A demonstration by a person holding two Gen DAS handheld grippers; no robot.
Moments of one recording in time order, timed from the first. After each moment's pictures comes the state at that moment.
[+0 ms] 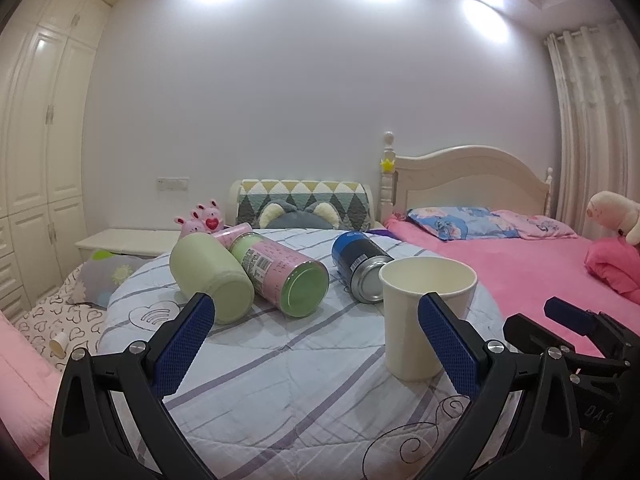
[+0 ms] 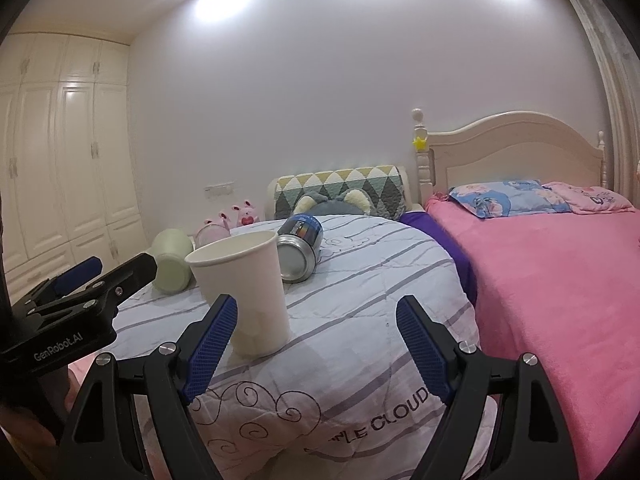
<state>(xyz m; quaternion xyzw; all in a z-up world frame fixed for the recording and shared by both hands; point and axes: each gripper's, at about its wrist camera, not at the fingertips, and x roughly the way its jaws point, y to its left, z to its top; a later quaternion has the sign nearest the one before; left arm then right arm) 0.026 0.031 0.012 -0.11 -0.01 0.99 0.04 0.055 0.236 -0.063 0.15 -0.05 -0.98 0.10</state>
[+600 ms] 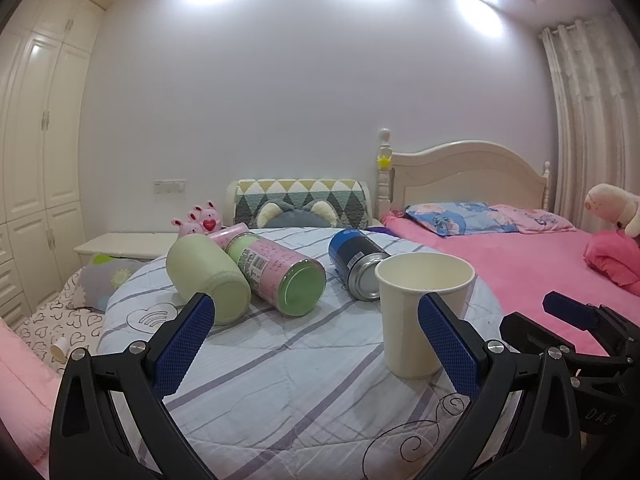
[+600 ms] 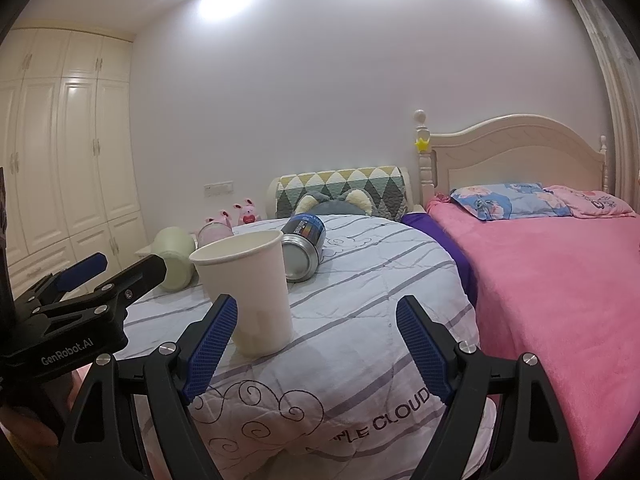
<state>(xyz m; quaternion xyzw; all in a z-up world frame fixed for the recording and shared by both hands) 0.027 0.034 0.011 -0.11 0.00 0.99 0.05 0.055 0.232 -0.061 0.15 -0.04 -0.98 0.10</state>
